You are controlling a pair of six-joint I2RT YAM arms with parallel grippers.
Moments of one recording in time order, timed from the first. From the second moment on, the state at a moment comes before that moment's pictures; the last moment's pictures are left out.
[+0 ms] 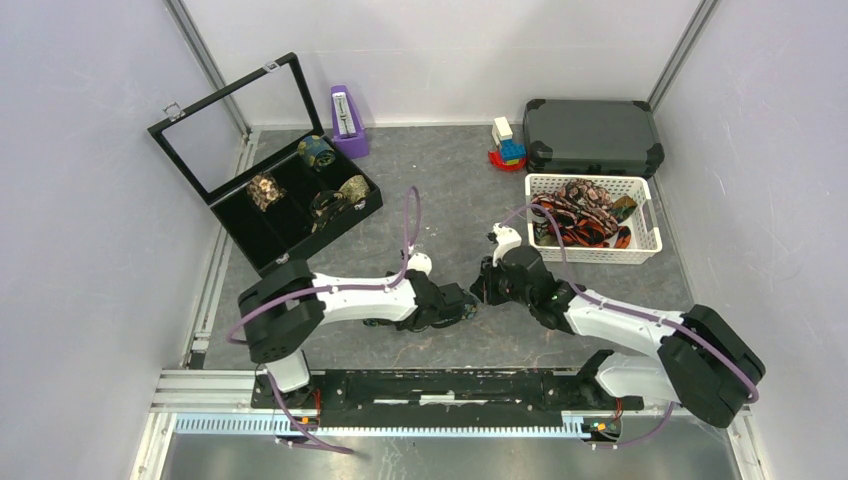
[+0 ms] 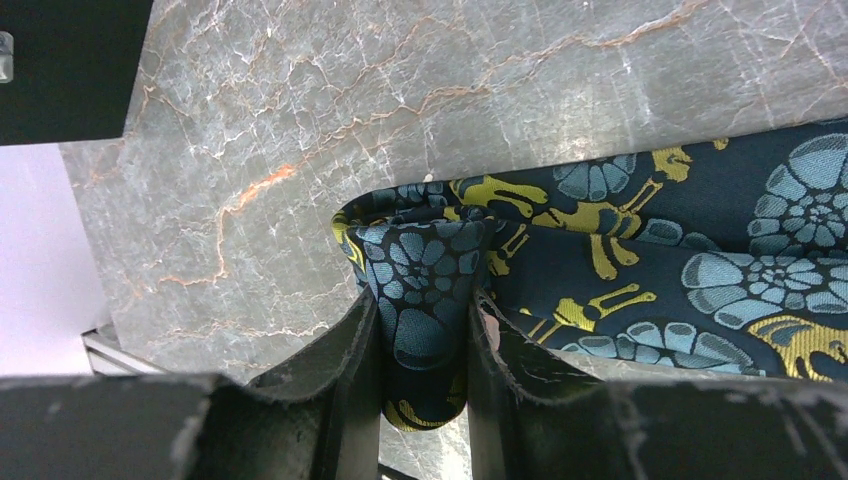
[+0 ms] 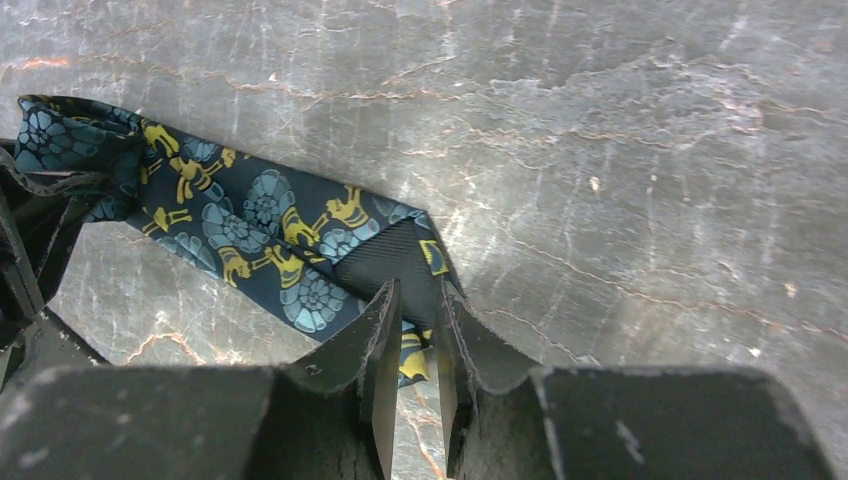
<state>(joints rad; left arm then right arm) -1.16 1.70 1.00 -1.02 -0.77 -0.98 0.75 1.23 0.45 0.15 -0.01 0.48</state>
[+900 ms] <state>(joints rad) -1.20 1.92 1.17 -1.15 -0.80 -0.98 0.71 1.10 0.41 0.05 0.04 0.44</state>
